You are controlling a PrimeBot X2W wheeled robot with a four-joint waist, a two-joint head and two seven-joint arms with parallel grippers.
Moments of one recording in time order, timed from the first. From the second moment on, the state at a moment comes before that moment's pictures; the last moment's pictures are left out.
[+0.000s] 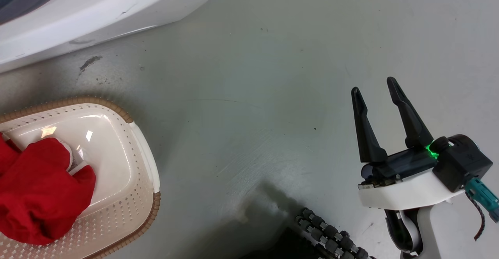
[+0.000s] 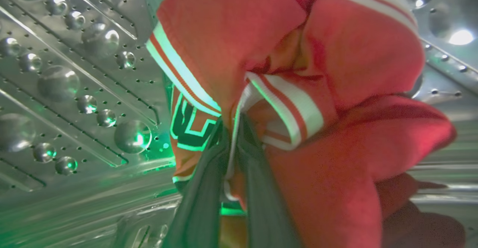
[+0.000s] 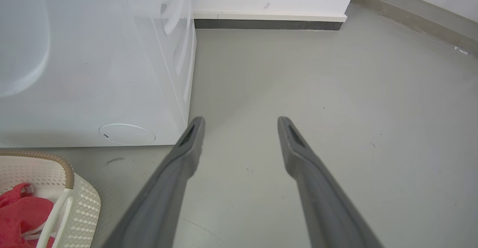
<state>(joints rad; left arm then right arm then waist) -1.55 0.59 -0.31 0.87 -0.41 -0.08 0.78 -0.21 -0.05 0.16 -0.05 0.18 0.13 -0.26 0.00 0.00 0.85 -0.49</state>
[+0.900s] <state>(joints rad) -1.19 0.51 -0.42 0.87 -0.55 -0.13 0.07 -0.25 -0.05 0.06 0.01 0.05 0.13 -0.26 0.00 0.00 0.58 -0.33</state>
